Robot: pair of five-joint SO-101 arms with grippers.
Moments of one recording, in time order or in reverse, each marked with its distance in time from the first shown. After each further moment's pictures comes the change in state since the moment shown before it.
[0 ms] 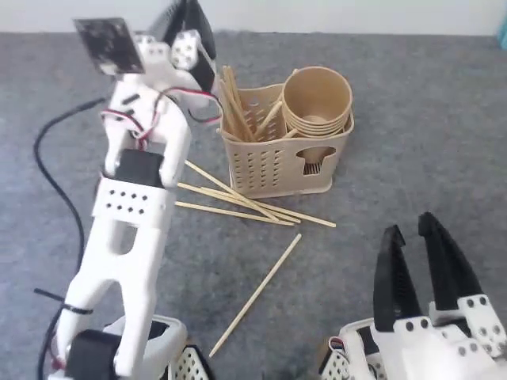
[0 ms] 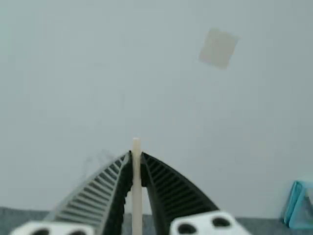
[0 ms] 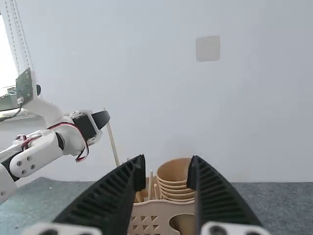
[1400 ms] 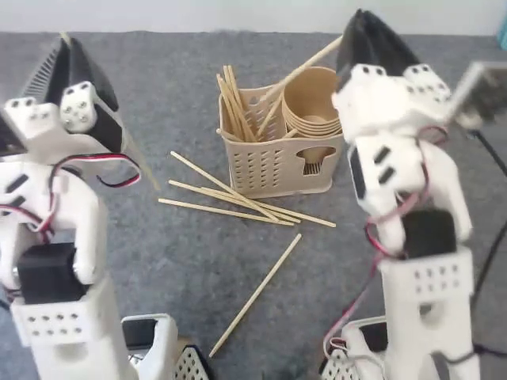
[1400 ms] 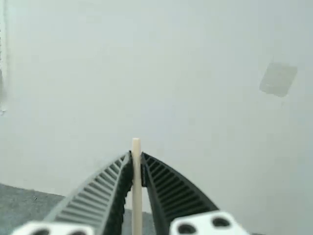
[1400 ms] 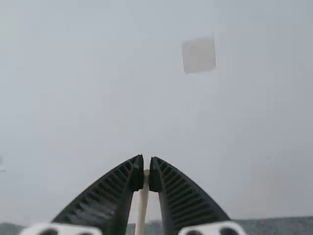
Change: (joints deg) left arm -15.6 -27.4 -8.2 34.7 -3.2; right arm 4.3 59.3 -9.2 -48.2 -4.1
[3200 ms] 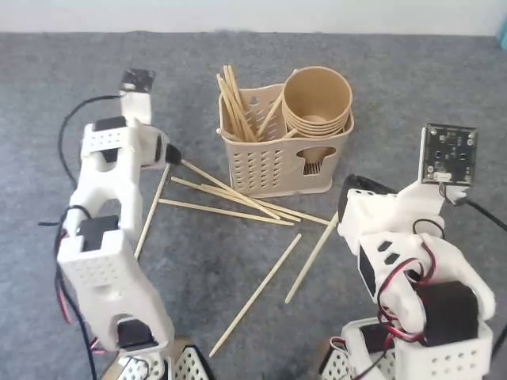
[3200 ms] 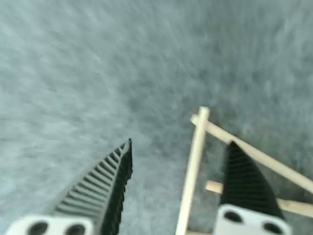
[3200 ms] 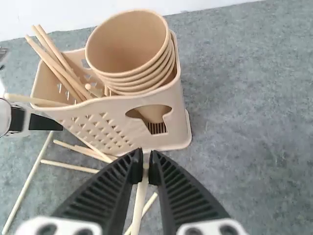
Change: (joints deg) left arm -5.2 79.6 -14.9 12.5 -27.4; right arm -0.2 -21.0 7.6 56.8 0.0
